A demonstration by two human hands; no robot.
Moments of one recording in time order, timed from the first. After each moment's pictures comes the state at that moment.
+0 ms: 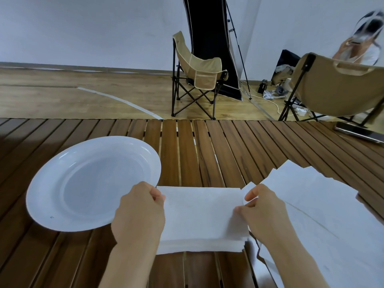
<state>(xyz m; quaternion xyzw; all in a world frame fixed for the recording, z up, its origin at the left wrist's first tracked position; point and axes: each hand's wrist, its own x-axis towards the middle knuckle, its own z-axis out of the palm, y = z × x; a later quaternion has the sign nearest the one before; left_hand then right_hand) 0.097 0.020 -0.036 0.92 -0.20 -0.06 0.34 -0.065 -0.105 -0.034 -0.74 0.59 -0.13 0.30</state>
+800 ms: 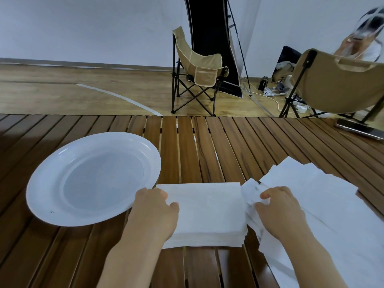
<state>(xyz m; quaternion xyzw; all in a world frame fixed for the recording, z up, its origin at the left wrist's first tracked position) 0.080 0.023 -0.015 0.91 -0.31 -0.20 0.21 -0.085 -0.127 -0.048 -0.77 0.62 -0.07 0.14</state>
